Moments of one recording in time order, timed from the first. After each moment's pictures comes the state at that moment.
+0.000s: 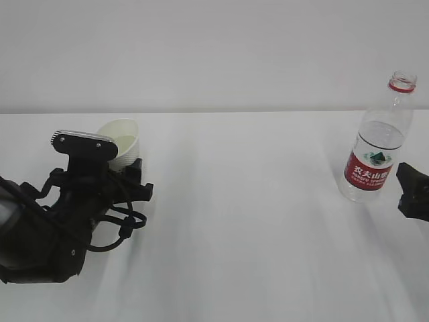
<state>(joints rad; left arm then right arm) -0.58 2.13 -0.70 -0.55 -1.11 0.22 0.06 1.67 -0.18 0.09 -1.15 -0.04</state>
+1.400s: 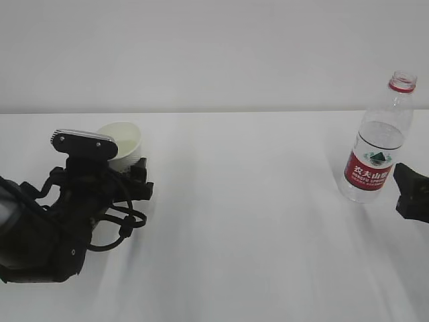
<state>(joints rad) -0.58 2.13 -0.70 -0.55 -1.12 0.22 0.06 1.67 -0.18 0.07 -1.15 -0.04</state>
